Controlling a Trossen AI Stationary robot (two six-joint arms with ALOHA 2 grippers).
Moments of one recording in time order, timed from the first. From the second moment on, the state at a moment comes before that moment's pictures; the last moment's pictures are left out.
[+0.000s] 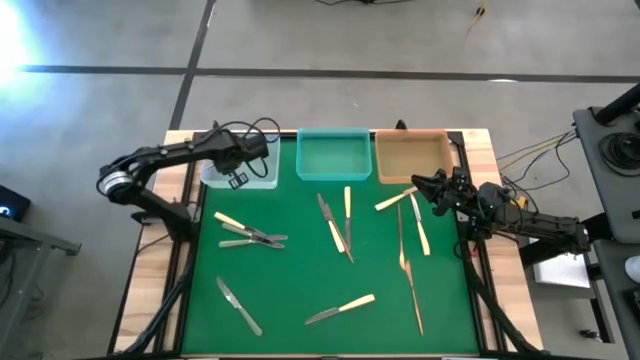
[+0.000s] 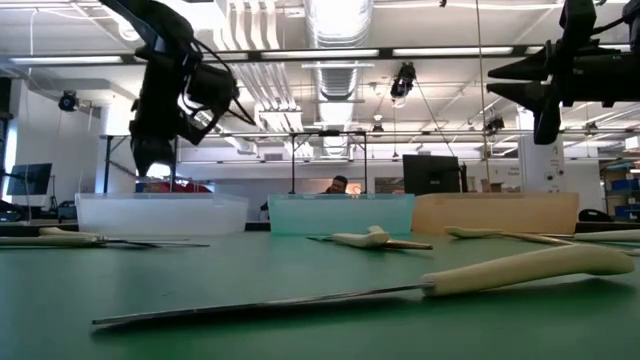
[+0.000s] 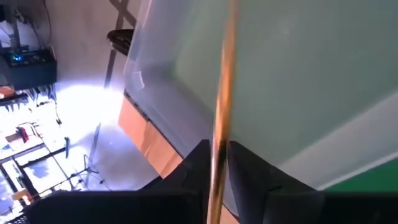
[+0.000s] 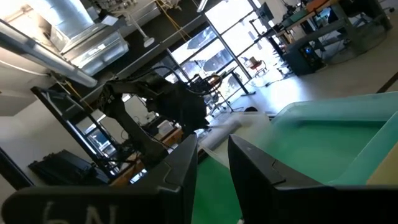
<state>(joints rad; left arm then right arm) 0.59 1.48 1.01 -1.17 -0.66 -0.06 -0.23 0.07 0.01 0.22 0.16 0.62</state>
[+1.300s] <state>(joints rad) -0.22 1.47 1.16 -1.44 0.11 -0.54 -0.23 0.07 0.01 0.22 0.16 0.62</state>
